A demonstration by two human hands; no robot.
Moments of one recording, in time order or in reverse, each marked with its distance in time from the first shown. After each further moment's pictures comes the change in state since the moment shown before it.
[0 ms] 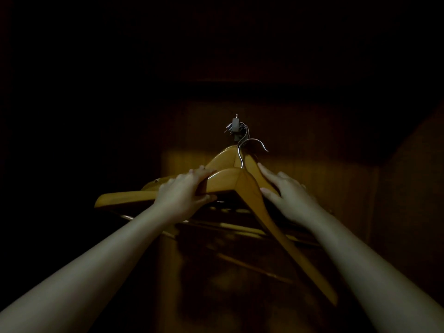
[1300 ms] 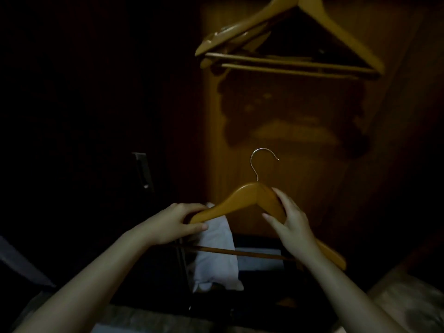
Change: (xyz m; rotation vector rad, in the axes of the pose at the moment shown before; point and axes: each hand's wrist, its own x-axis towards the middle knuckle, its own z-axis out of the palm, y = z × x) left_hand -0.370 -0.147 0.013 -0.477 -0.841 -0.014; right_hand -0.355 -0.207 0.153 0.499 -0.199 0.418
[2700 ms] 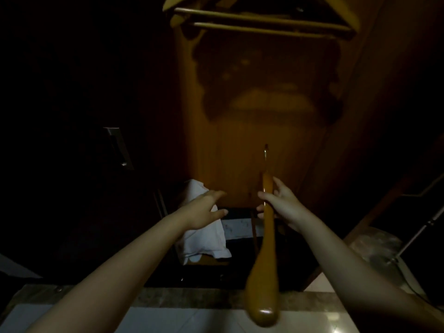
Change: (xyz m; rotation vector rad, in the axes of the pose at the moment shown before) left_hand 0.044 0.018 0.088 0.015 -0.091 0.041; right_hand -0.017 0.032 0.002 0.684 -0.136 0.583
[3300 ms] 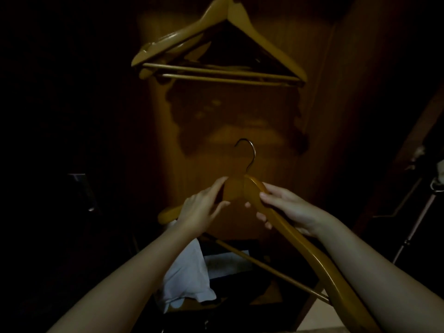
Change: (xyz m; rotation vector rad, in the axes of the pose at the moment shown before) left_hand 0.057 0.070 -0.032 0.187 0.520 0.274; right_hand -0.032 -0.091 -0.067 -0.053 -0.382 -0.182
